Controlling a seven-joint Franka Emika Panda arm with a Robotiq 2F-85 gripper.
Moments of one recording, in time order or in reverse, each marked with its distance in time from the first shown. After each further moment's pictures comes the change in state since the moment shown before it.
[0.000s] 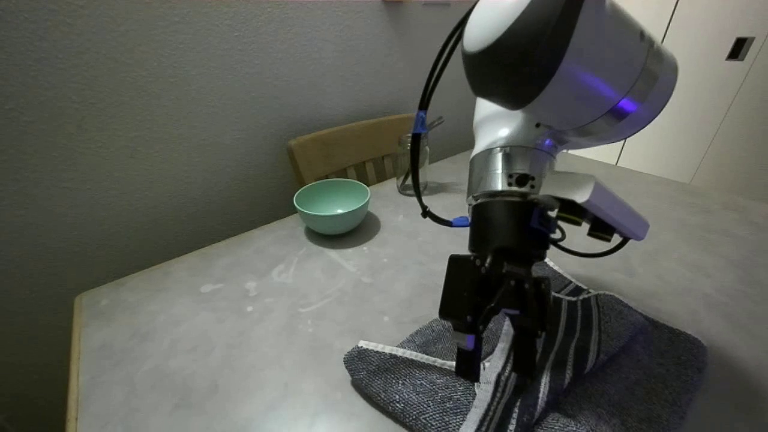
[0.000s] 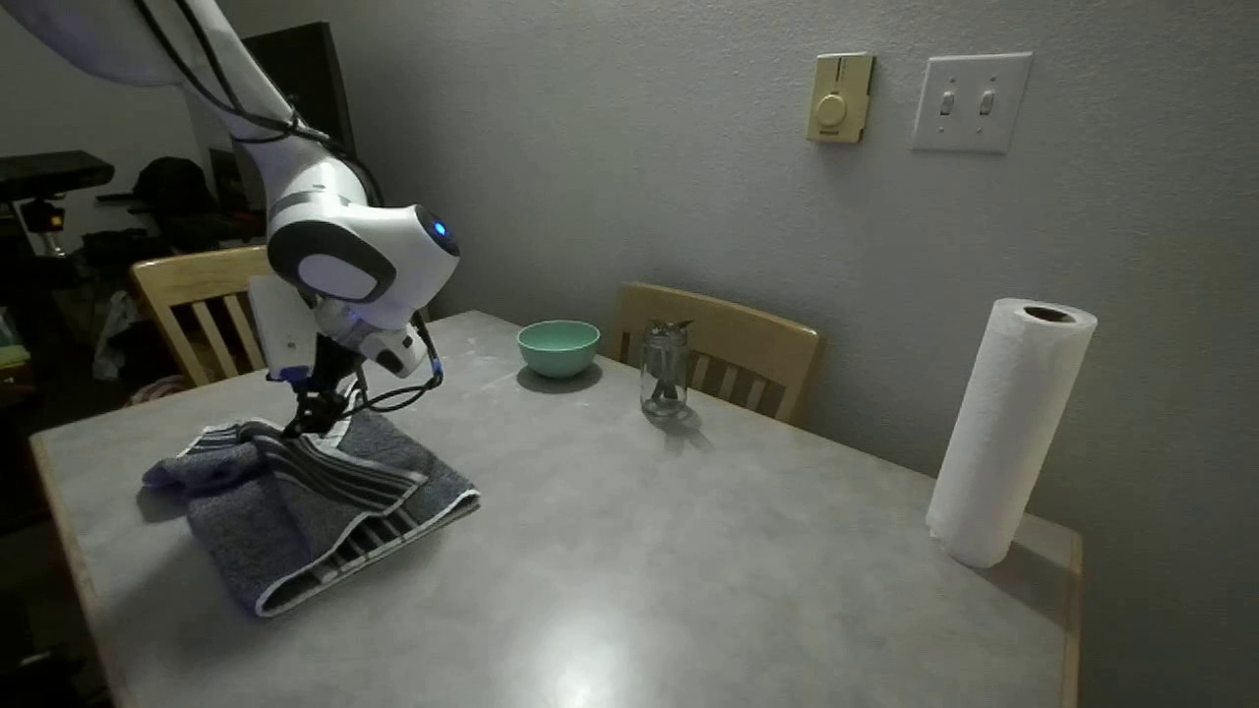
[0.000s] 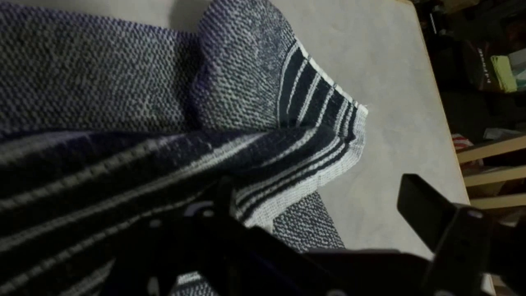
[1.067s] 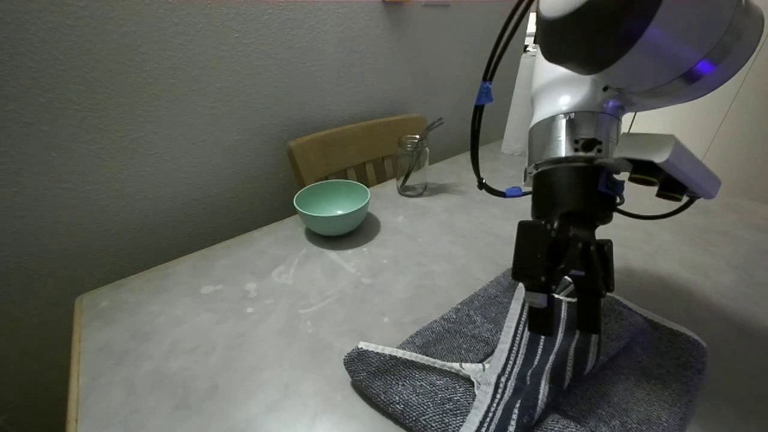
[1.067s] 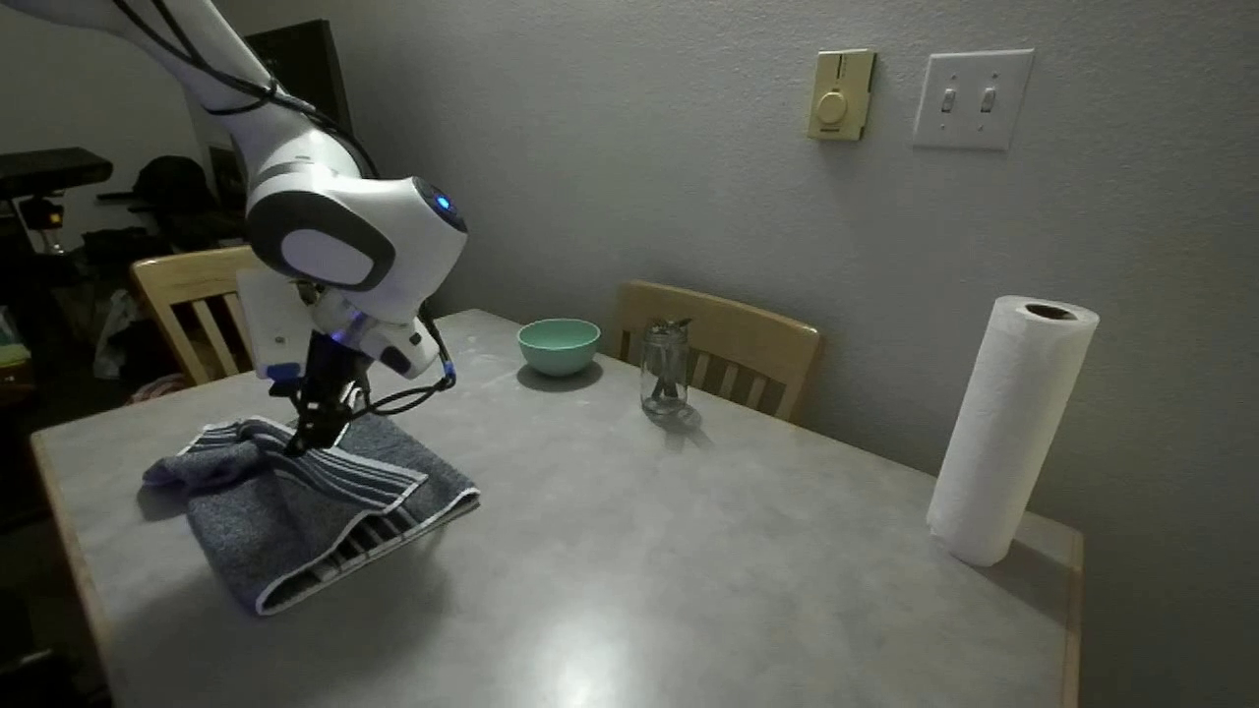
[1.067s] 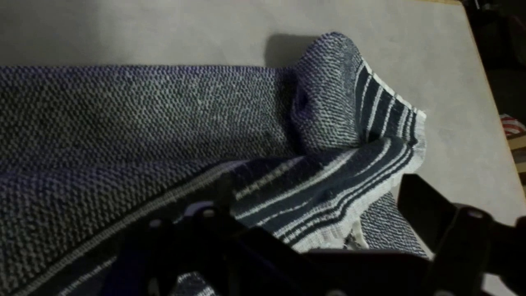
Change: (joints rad) arm -0.057 -0.151 -0.055 -0.161 -0.097 0.003 0.029
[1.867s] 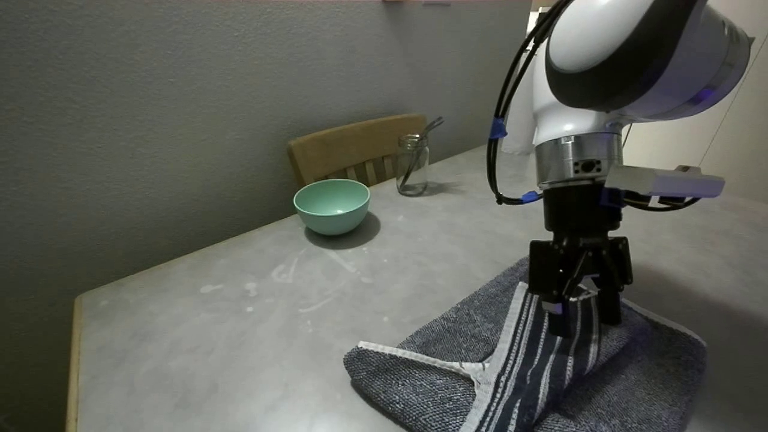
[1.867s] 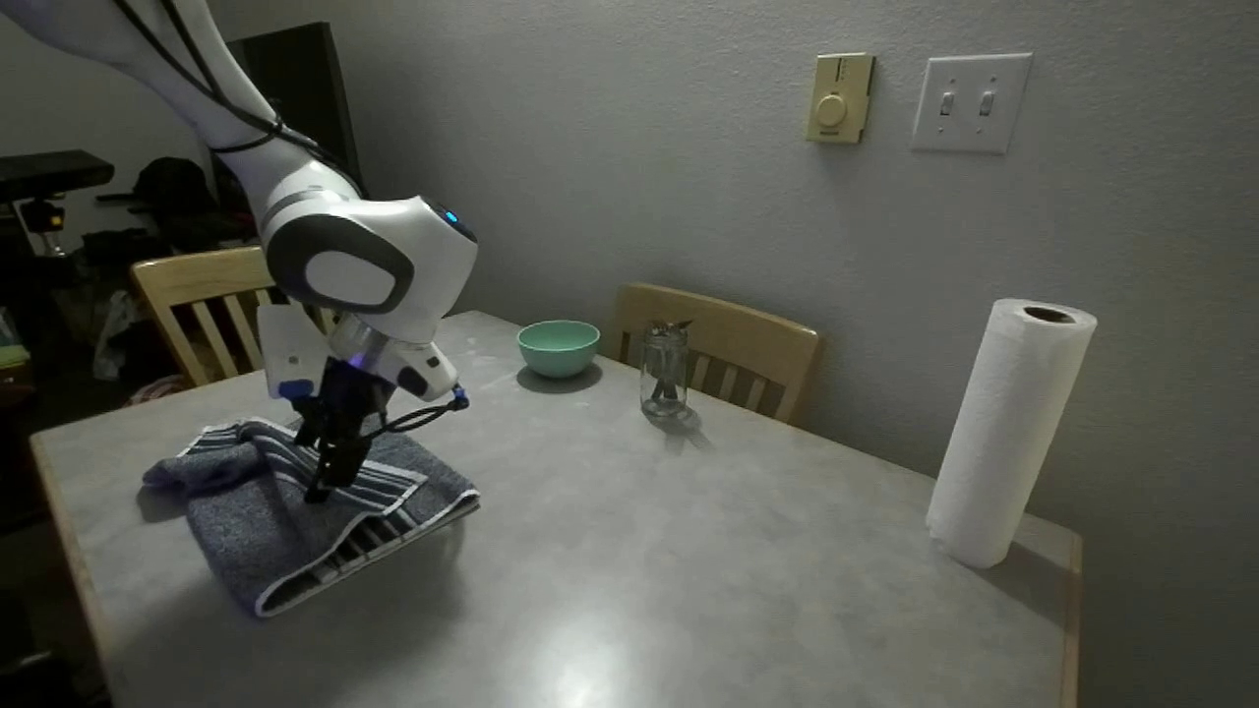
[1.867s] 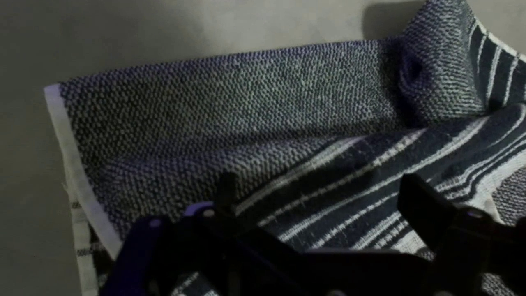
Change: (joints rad) arm 0.000 0.039 -0.043 -0.004 -0.202 0.054 0.185
